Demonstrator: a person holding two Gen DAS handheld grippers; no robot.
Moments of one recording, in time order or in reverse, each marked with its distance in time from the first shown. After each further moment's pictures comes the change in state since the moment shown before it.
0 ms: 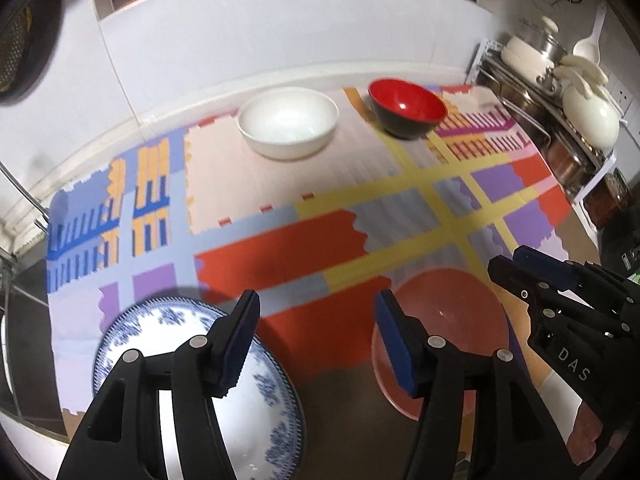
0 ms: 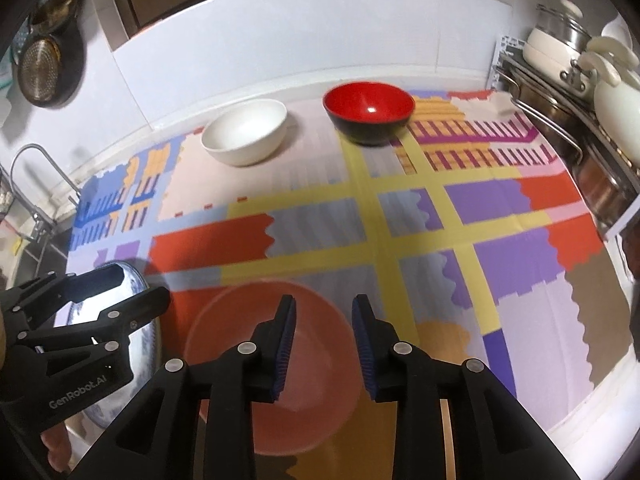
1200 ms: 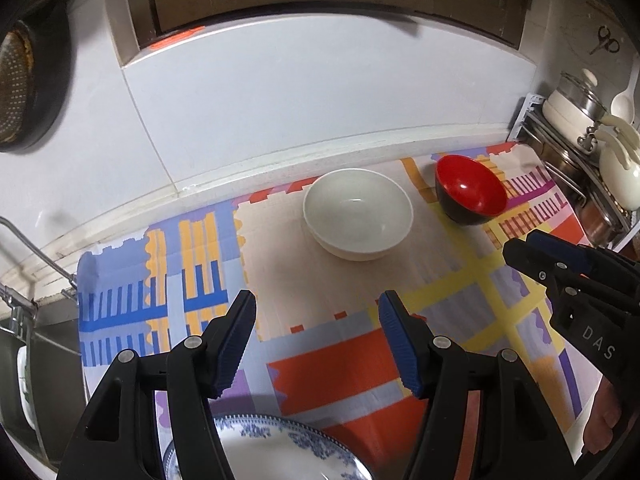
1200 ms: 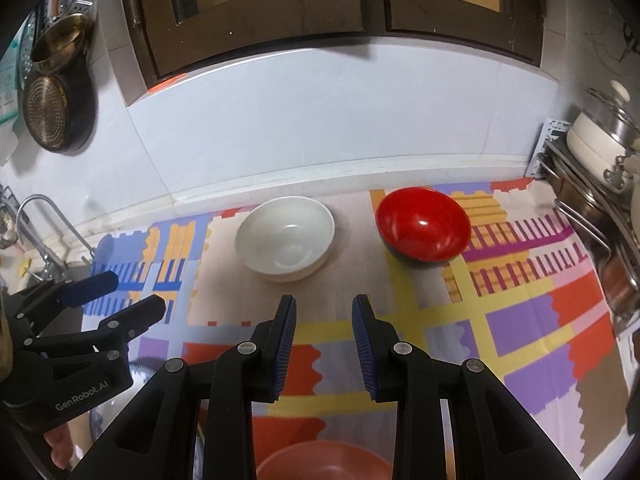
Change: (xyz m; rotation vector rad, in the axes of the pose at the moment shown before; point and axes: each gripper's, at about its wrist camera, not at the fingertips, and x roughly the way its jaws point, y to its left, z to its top) left arm 0.011 0.066 0.089 -0.014 -0.097 0.066; right arm 0.018 0.046 0.107 -0.052 -0.134 0.042
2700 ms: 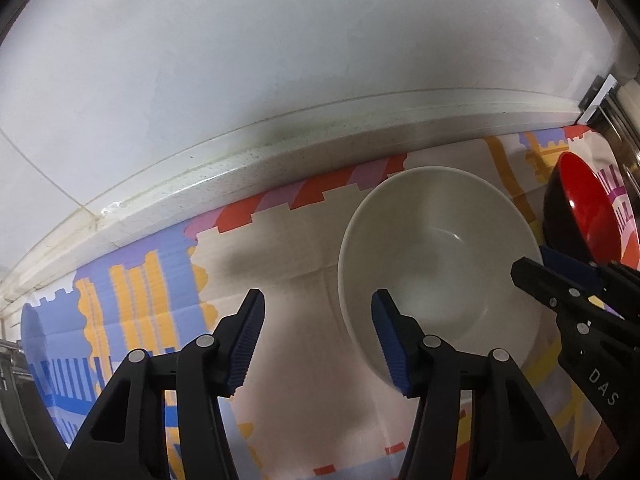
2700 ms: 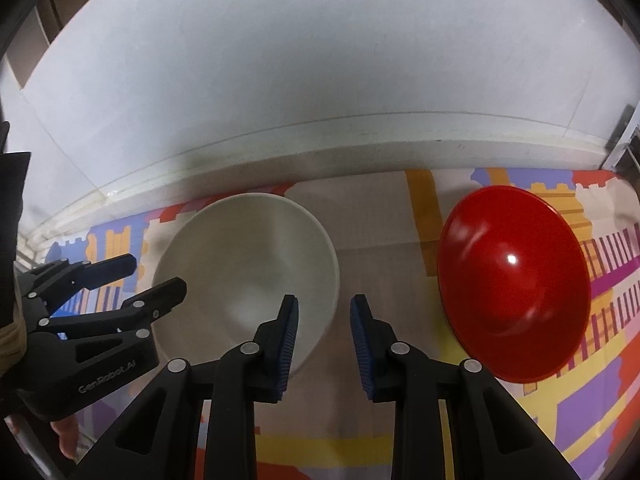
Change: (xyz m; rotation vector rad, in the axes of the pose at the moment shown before) left arm 0.182 0.021 0.071 0.006 0.210 0.006; right arm 0.181 -0.011 0.055 0.007 0.211 0.027
